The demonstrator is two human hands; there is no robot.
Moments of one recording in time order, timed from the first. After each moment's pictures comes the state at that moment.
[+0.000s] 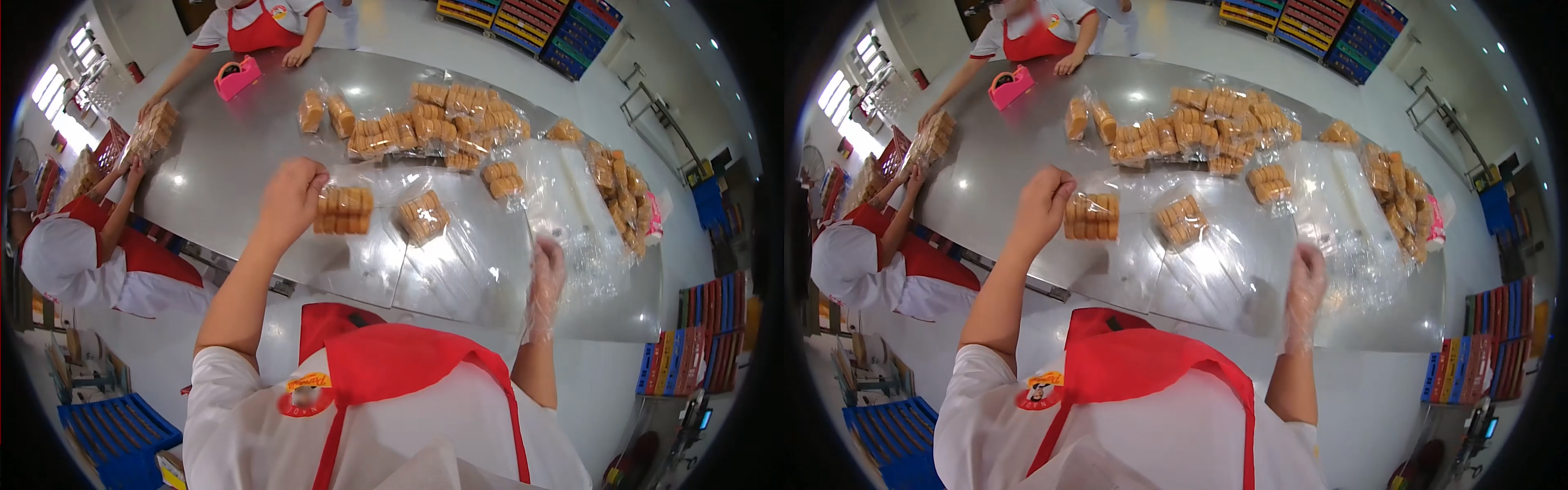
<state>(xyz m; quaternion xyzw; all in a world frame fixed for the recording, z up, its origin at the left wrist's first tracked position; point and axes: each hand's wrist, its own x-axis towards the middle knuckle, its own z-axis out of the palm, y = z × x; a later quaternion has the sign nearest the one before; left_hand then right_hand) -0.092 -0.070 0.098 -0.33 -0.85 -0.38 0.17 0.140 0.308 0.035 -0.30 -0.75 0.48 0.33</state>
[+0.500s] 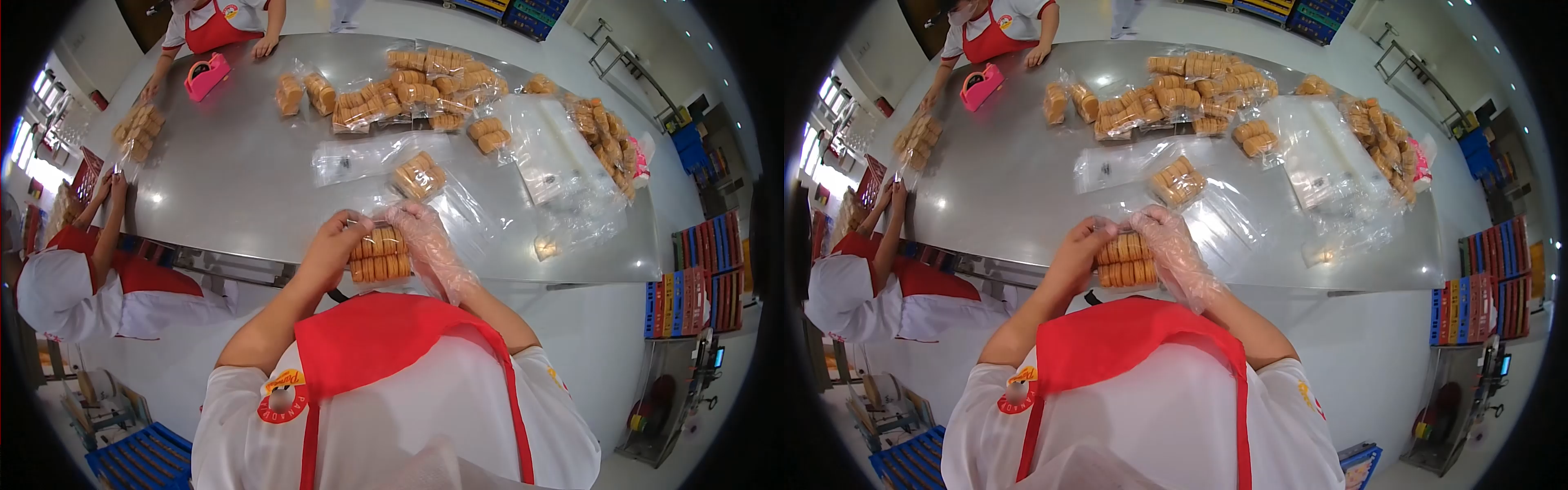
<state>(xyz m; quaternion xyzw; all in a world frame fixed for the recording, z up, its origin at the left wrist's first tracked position) 0.001 -0.067 0.034 -0.05 -0.56 -0.75 -0.36 0.071 0.095 0.055 -0.17 -0.54 0.83 0.00</state>
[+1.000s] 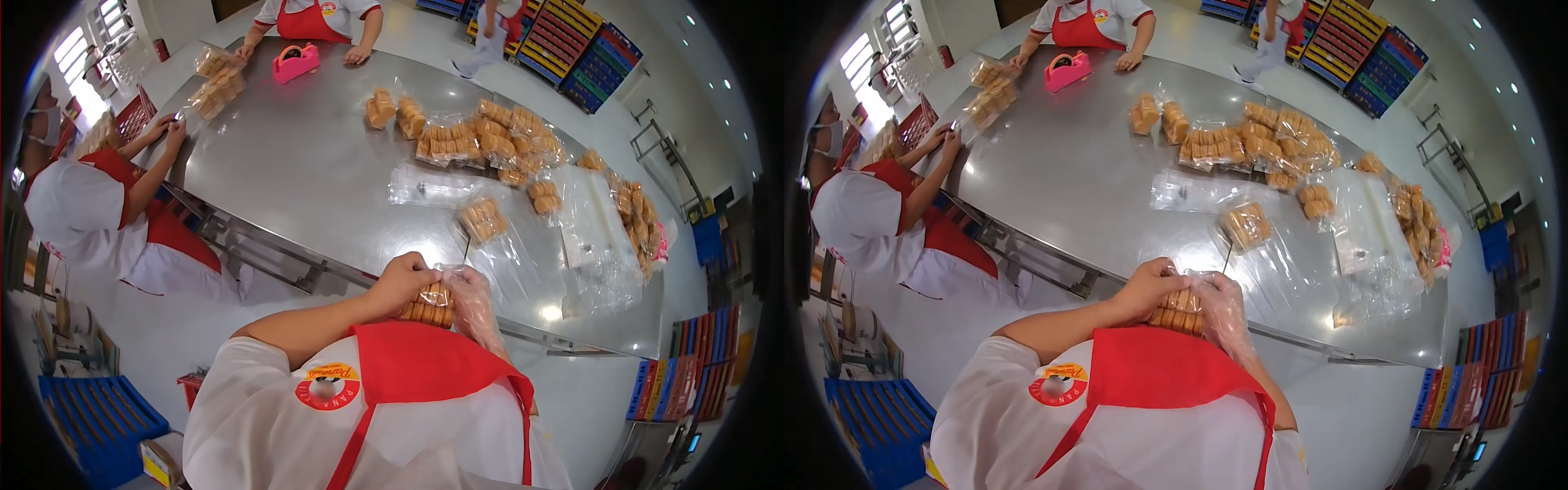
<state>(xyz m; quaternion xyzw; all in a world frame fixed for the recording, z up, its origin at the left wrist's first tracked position) 0.019 -0.094 0.002 -0.07 -0.59 -0.72 -0.35 0.098 0.047 0.035 -0.23 -0.59 0.78 0.01</state>
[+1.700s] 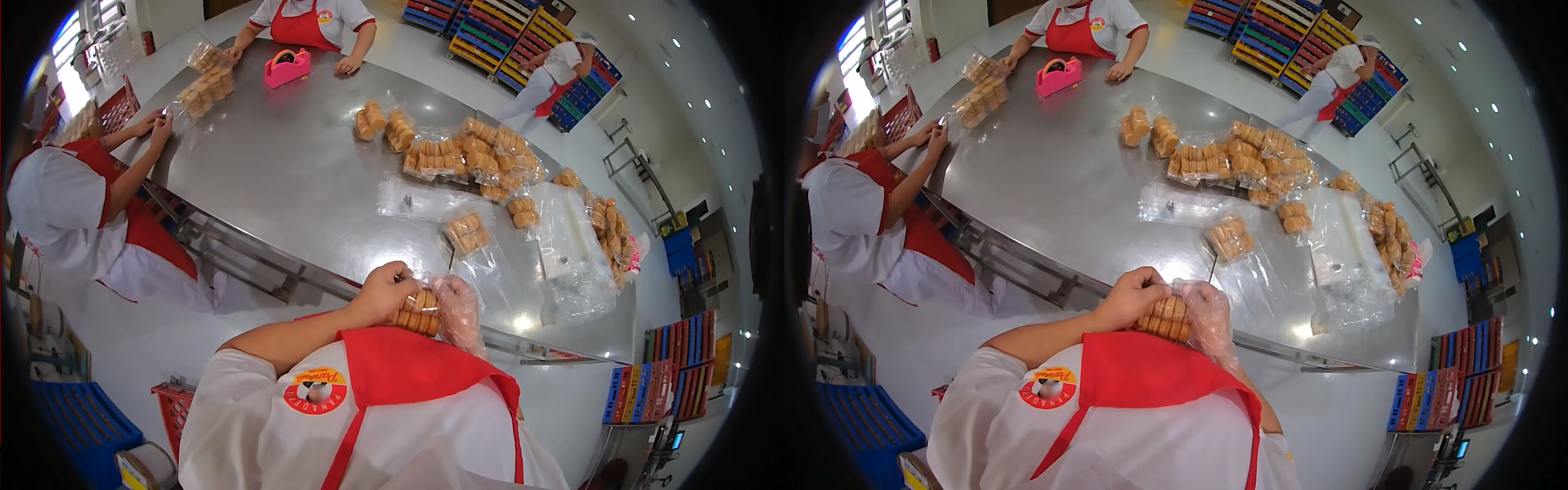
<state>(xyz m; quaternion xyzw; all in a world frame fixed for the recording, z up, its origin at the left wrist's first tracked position) 0.015 -0.114 0.006 -0.15 -0.61 -0.71 -0.31 0.101 0.032 0.037 -0.20 -0.62 0.75 0.07</state>
